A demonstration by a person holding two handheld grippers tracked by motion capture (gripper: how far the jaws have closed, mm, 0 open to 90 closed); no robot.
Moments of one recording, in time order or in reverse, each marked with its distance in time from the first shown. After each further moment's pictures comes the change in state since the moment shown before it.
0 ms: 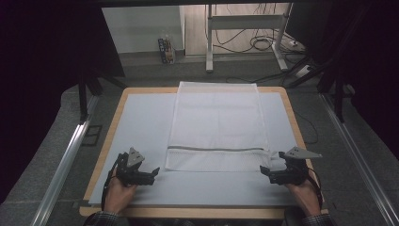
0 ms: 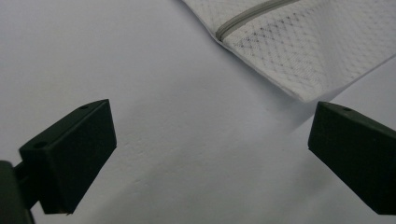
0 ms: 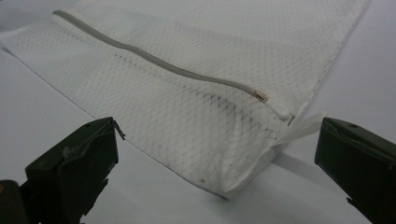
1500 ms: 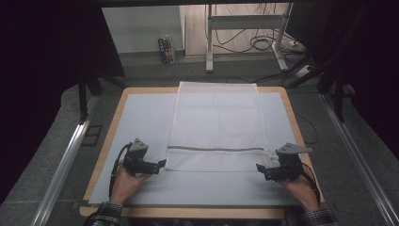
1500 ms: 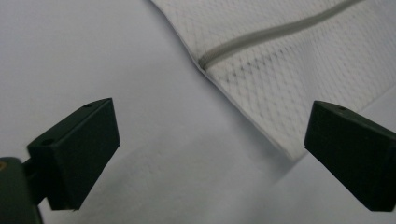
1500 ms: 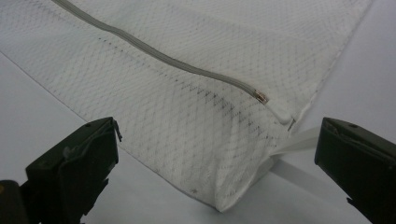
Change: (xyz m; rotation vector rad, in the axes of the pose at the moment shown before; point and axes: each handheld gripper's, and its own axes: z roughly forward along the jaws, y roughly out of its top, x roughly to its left) left arm 0.018 0.024 0.028 0.008 -0.178 -0.161; right arm 0.003 0.011 0.016 0.095 -0.041 -0.047
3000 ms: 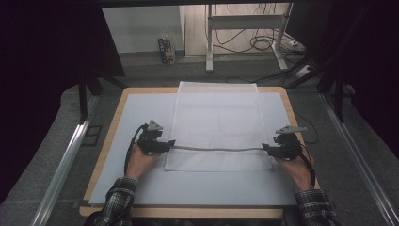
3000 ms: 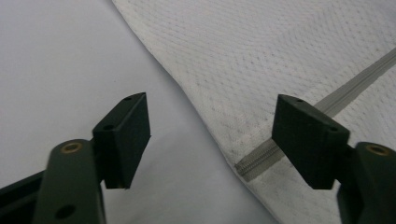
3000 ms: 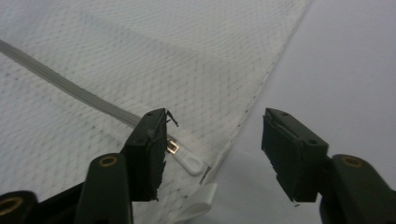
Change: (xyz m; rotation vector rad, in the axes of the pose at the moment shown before) left arm 0.014 0.054 0.053 0.028 0.046 0.092; right arm -0.042 0.036 0.028 0.092 -0.136 0.030
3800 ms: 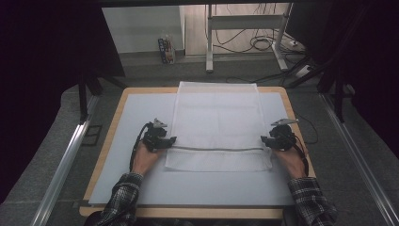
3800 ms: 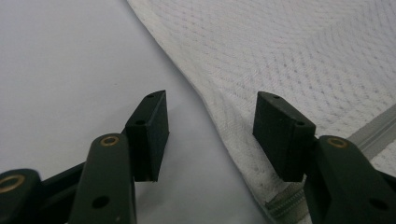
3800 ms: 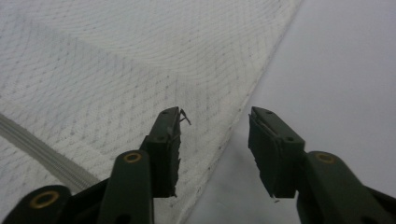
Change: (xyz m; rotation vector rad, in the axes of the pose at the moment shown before) left arm 0.005 0.002 0.028 0.028 0.031 -0.029; right arm -0.017 0.014 0.039 0.036 -0.031 0.005
